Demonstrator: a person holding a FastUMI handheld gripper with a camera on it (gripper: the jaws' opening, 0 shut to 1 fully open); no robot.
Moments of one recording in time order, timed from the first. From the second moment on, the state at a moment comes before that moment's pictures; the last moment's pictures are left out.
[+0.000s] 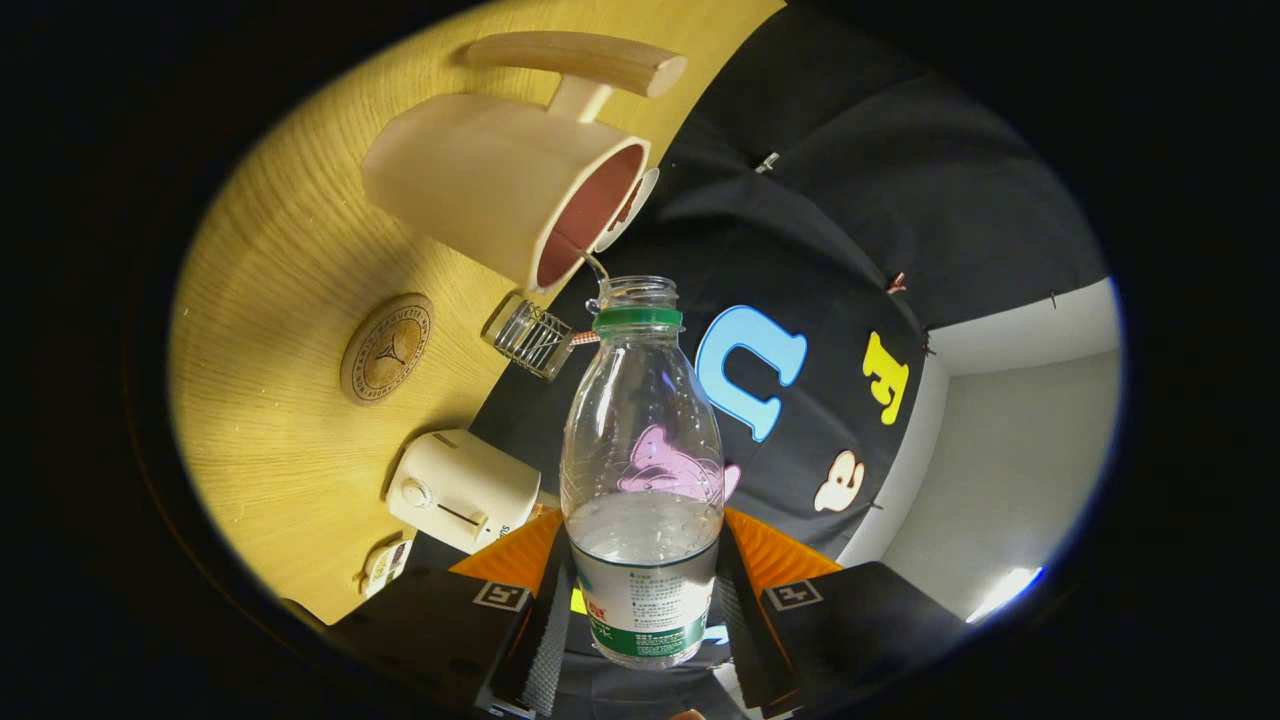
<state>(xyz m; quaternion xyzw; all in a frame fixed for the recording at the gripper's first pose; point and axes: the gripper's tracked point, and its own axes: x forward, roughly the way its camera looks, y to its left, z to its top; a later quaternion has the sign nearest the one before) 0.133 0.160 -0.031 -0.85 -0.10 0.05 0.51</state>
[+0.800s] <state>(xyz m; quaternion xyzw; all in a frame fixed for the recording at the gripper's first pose) 0.131 0.192 0.008 -0.89 -0.18 0.04 0.42</state>
